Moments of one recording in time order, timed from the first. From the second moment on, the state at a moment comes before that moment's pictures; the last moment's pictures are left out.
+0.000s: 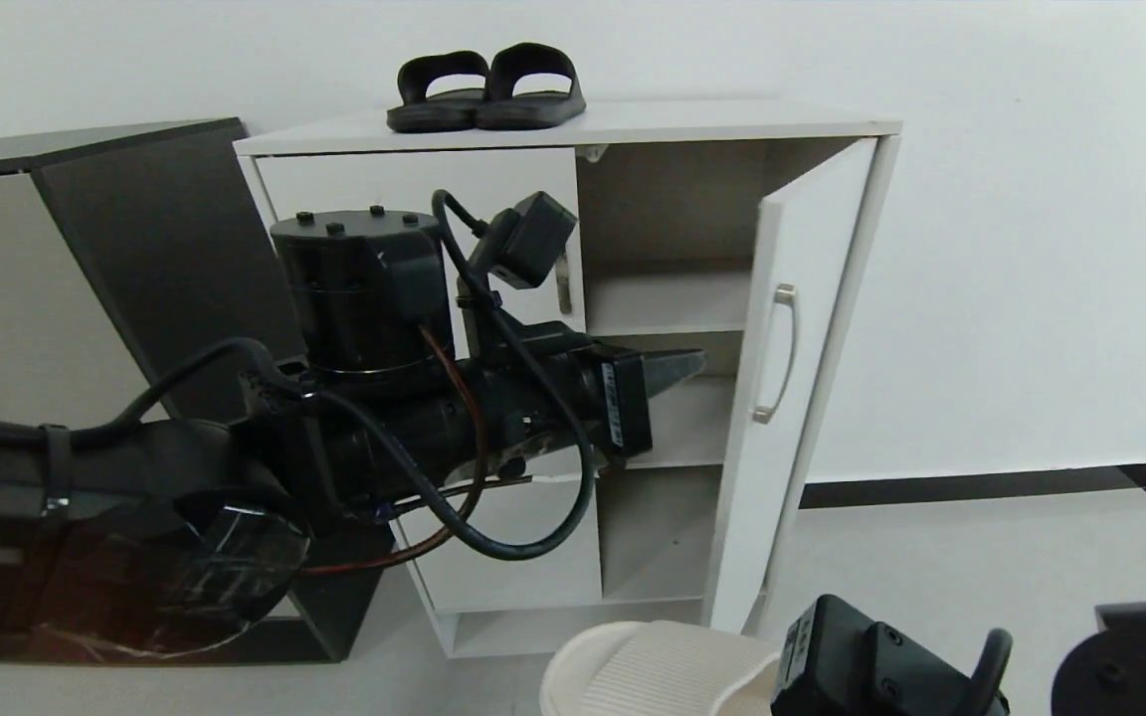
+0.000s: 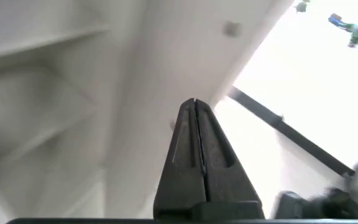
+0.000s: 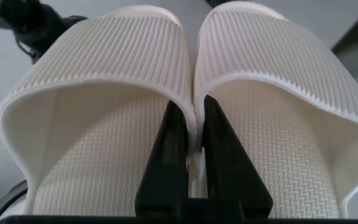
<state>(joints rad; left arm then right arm) -0.73 1.69 -0.99 -0.69 -0.32 -0.27 1.23 1.44 -0.64 -0.33 -0.10 0.20</state>
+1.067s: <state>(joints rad) -0.47 0.84 -0.41 -0.44 0.55 -0.07 0.83 1.86 -0.90 -0.56 -0.69 0.23</state>
